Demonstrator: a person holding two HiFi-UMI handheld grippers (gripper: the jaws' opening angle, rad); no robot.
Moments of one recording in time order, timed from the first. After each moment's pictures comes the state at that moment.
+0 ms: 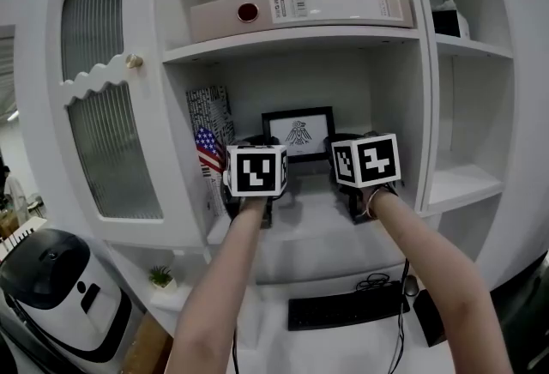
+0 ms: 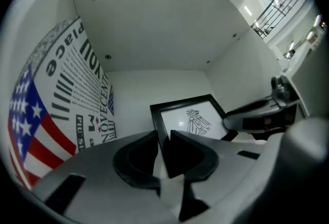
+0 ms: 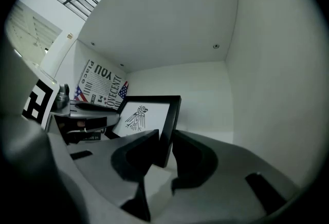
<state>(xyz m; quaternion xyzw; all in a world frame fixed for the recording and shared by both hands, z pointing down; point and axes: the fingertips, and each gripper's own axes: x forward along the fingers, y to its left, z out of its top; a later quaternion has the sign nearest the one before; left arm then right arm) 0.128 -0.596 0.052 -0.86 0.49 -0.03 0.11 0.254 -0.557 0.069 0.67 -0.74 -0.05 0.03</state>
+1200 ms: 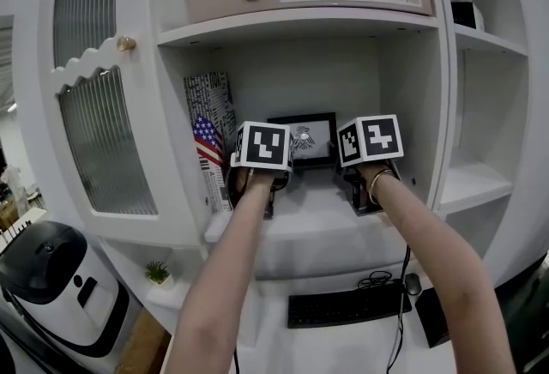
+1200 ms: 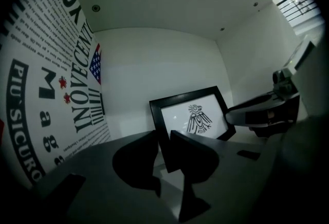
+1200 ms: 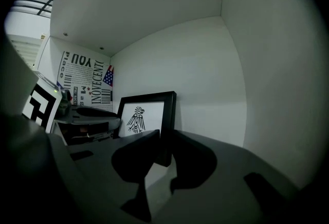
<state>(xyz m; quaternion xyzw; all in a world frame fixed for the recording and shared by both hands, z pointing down) 0.139 -0.647 0.101 -0.86 0.49 -0.15 0.03 0.266 -0.603 0.110 0.66 -0.75 0.08 0.06</state>
